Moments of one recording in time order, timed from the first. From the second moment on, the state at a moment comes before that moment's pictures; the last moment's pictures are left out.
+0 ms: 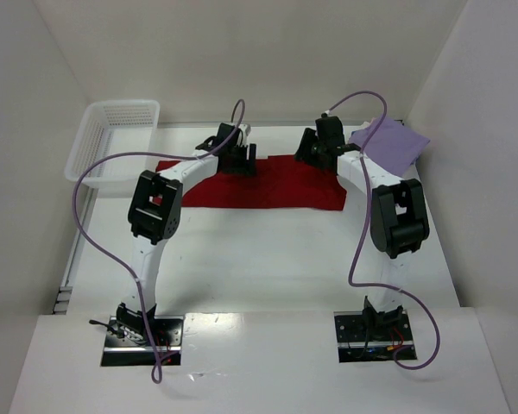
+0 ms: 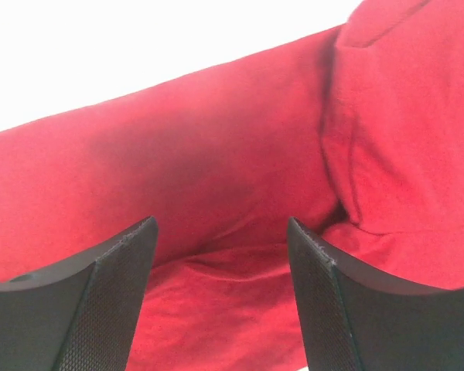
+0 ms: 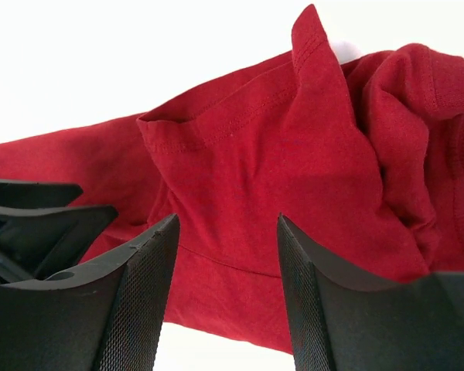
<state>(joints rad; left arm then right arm) -0.39 2.28 1.81 -0.35 0.12 -0.27 0.26 1.93 1.47 -0.22 -0.02 0.54</state>
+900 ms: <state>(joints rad) -0.24 1.81 1.31 -0.27 0.08 0.52 0.24 1.57 1.26 -0.21 -0.06 0.57</state>
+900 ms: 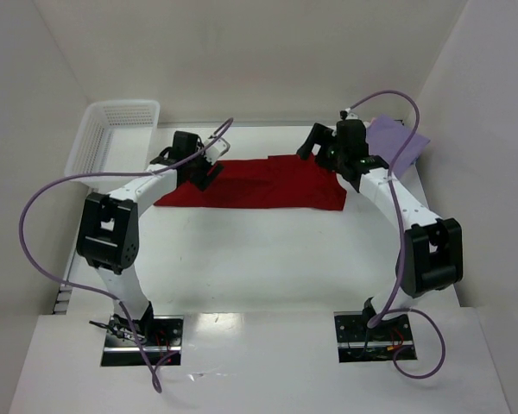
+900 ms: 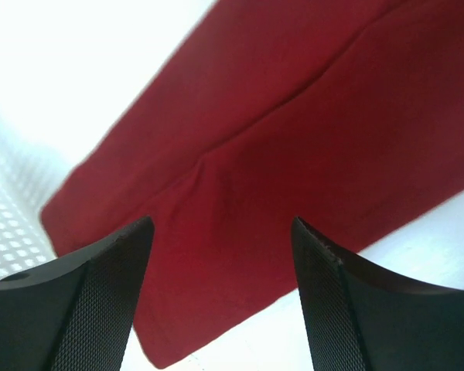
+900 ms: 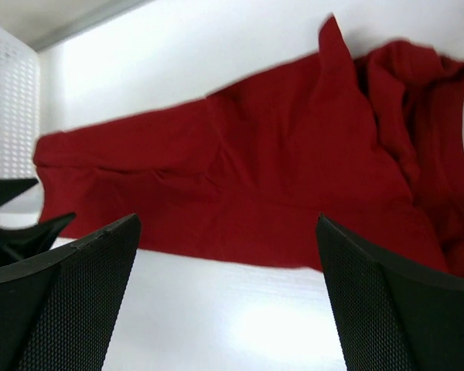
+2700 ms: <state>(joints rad) -0.74 1.69 1.05 -0.71 0.06 -0.30 0.27 1.79 1.17 -0.23 0.02 0.61</state>
